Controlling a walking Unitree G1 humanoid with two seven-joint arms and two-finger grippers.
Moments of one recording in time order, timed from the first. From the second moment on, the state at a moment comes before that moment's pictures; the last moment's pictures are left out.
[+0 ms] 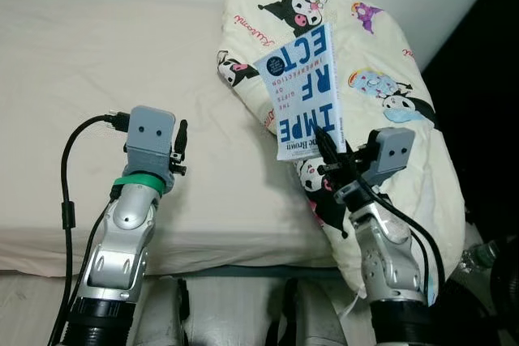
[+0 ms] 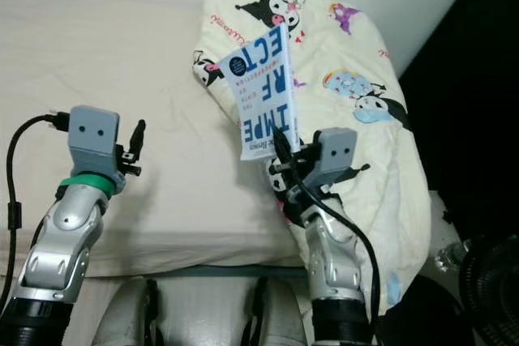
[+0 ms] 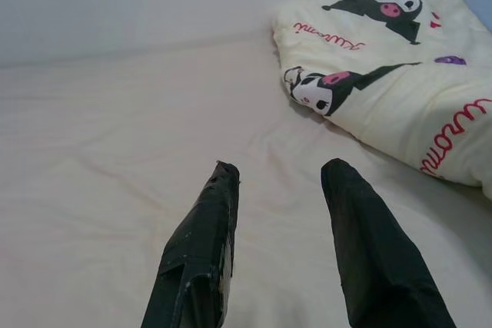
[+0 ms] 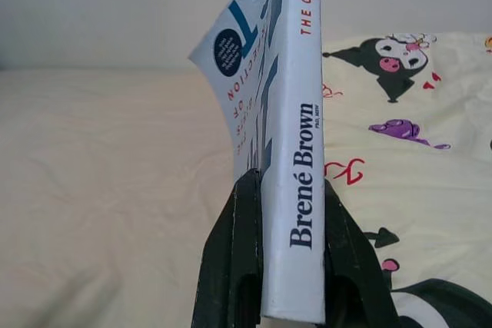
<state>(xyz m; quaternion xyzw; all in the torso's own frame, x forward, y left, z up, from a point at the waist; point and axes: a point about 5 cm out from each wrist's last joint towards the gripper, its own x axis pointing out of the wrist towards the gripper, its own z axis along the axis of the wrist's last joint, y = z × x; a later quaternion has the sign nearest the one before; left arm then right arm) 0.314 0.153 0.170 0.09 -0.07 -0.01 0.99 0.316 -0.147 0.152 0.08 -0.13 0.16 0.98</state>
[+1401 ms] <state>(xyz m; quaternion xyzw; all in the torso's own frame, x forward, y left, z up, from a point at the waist) 0.321 0.136 0.170 0.08 -0.07 -0.05 0.99 0.318 -0.147 0.143 0.05 -0.12 0.12 0.98</state>
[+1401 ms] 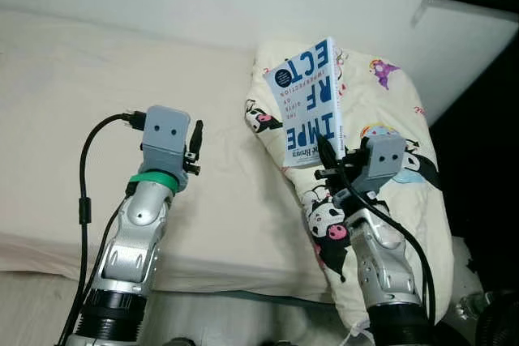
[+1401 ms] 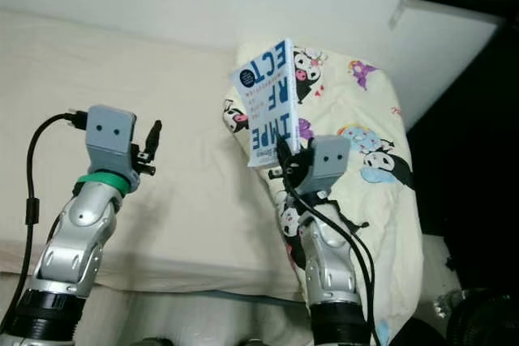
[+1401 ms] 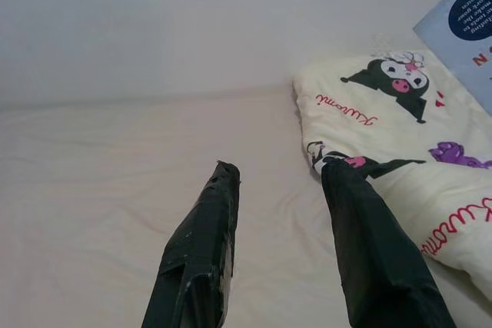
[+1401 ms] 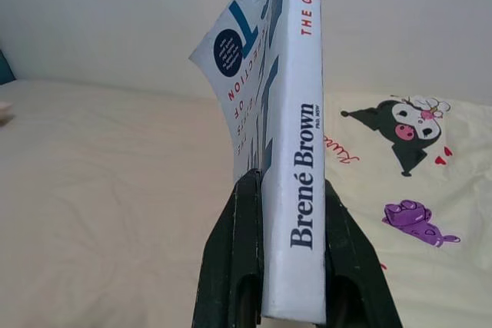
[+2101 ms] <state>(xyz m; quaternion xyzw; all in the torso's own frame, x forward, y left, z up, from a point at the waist) 0.323 0.136 0.169 0.08 -0.07 -0.05 0.99 0.318 -0.144 0.137 0.05 -0.11 0.13 0.98</state>
